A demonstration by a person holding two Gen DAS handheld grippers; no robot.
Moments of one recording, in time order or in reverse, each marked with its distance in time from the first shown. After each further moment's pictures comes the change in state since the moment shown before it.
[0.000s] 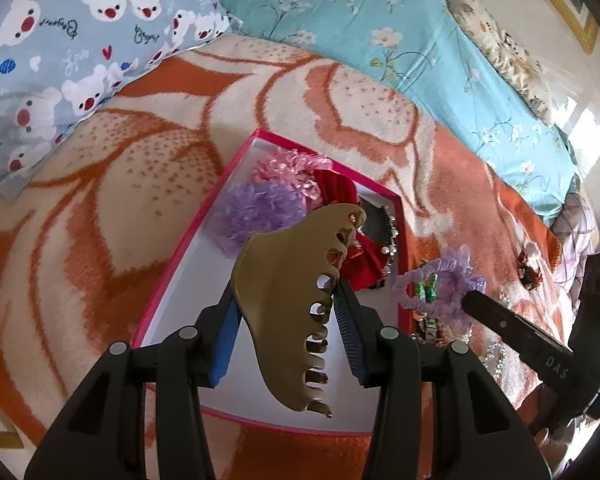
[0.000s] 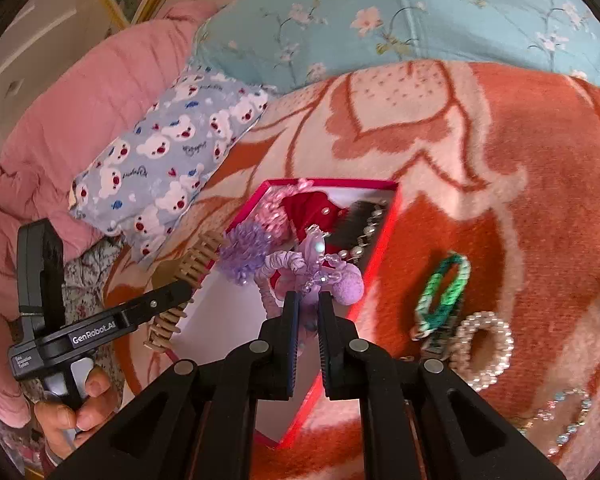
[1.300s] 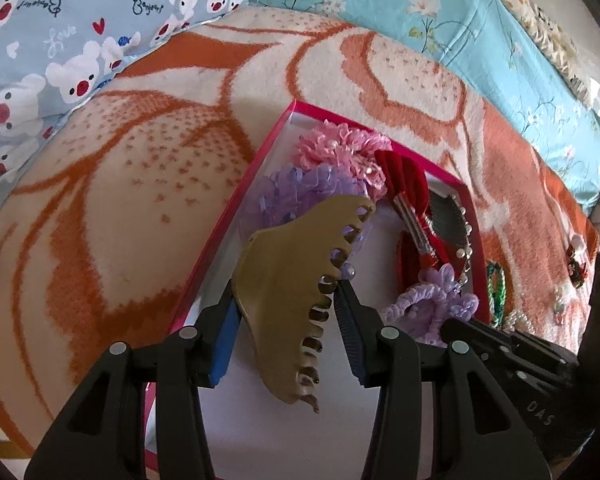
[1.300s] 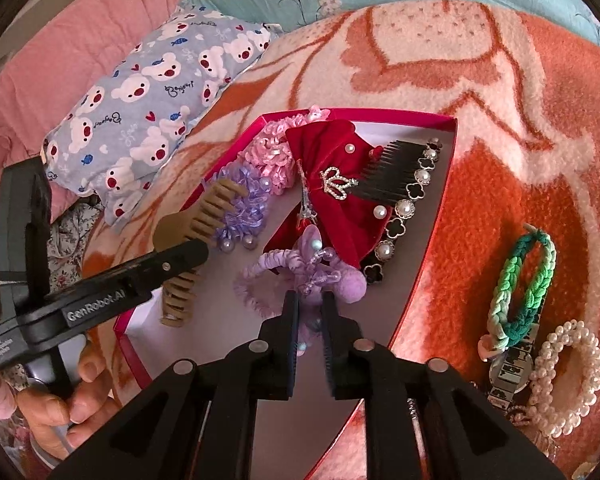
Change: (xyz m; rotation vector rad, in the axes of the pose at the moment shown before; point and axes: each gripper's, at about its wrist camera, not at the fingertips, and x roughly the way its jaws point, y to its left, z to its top) left arm 0.064 0.017 0.010 0.034 0.060 0.110; right arm 0.092 0.005 -0.009 -0.025 0.155 -0.002
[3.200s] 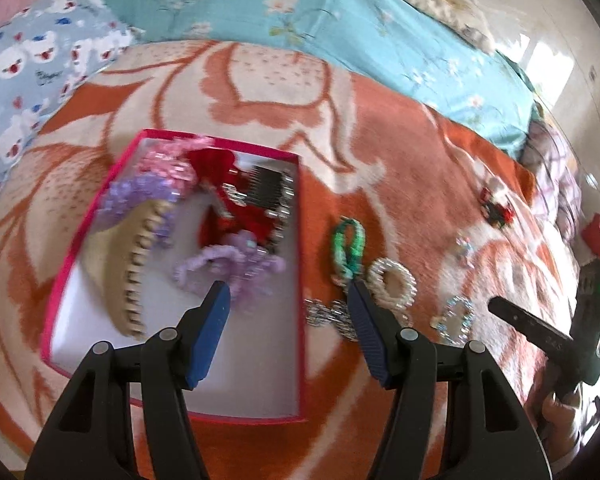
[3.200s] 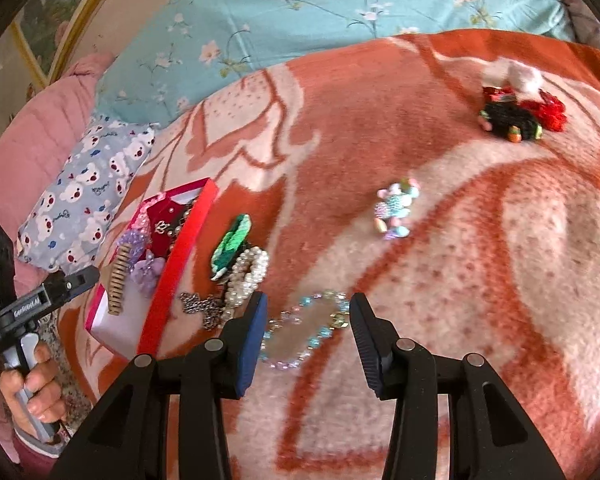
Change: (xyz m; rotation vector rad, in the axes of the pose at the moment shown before) left arm -0.070 -0.117 -0.035 0.203 -0.012 -0.188; right arm -0.191 -0.143 -0.092 0.278 -0.209 -0.221
